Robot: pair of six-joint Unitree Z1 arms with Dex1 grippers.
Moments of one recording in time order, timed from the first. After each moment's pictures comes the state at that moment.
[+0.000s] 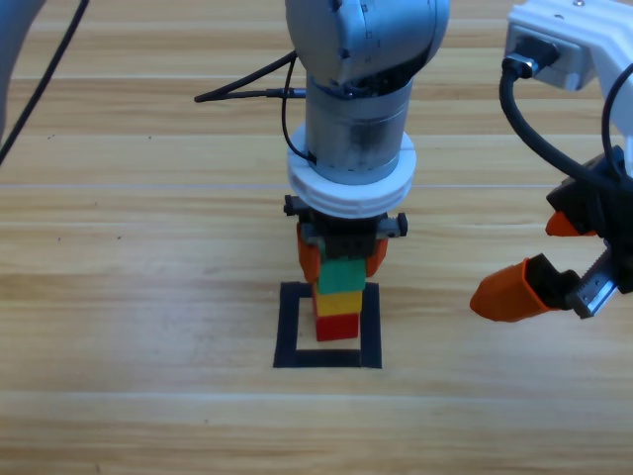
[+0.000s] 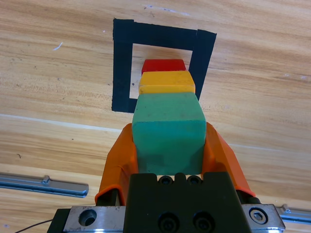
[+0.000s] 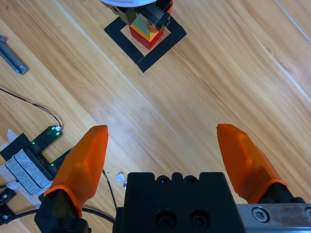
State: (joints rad) arm 0 -1.03 2.39 -2.34 1.40 0.09 -1.15; arm 1 1.08 1.55 -1.20 0.68 -0.11 0.19
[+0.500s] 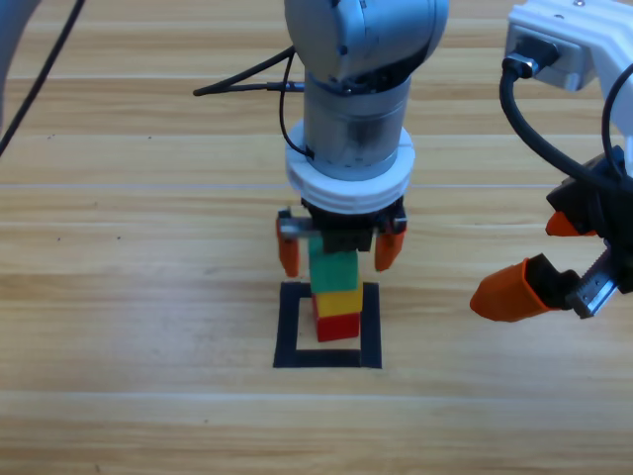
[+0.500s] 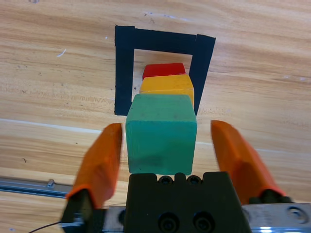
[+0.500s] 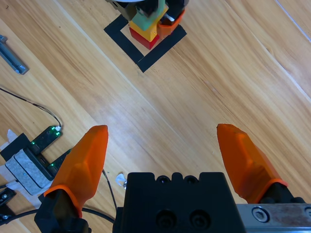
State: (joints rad) arm 0 -1.03 2.39 -2.34 1.40 0.11 -1.13; arm 1 1.08 1.55 -1.20 0.68 -0.11 0.19
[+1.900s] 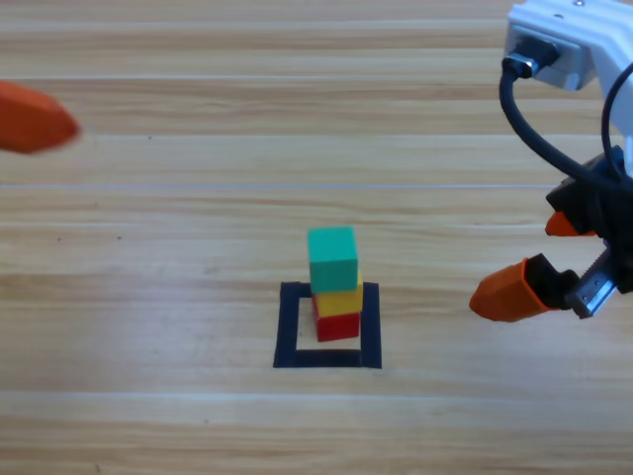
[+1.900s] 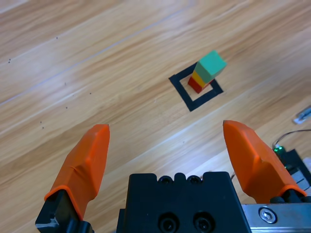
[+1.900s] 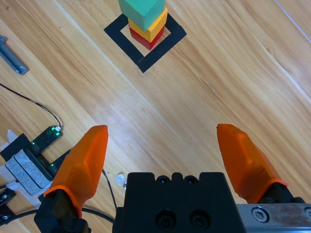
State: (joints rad) arm 0 -1.21 1.20 -1.32 0.88 0.45 -0.51; arm 1 1.08 1.55 -1.20 0.68 -0.11 0.19
